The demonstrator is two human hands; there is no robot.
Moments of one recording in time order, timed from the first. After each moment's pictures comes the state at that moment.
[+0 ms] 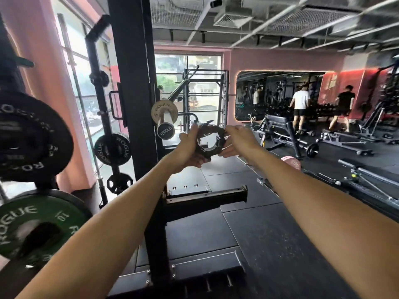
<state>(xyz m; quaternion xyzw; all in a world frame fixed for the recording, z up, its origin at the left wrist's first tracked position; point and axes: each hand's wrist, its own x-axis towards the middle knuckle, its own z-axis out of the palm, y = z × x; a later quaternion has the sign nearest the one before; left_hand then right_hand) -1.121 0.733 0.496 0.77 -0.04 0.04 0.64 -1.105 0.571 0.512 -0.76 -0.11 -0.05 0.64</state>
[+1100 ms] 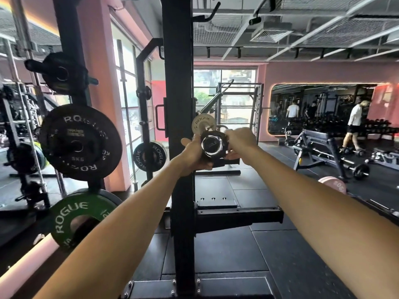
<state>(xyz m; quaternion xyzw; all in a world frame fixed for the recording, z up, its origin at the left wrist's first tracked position) -1.151 0.814 0.522 0.72 0.05 0.10 0.68 -1.097 0.686 0.546 -0.78 -0.10 -0.09 0.62</state>
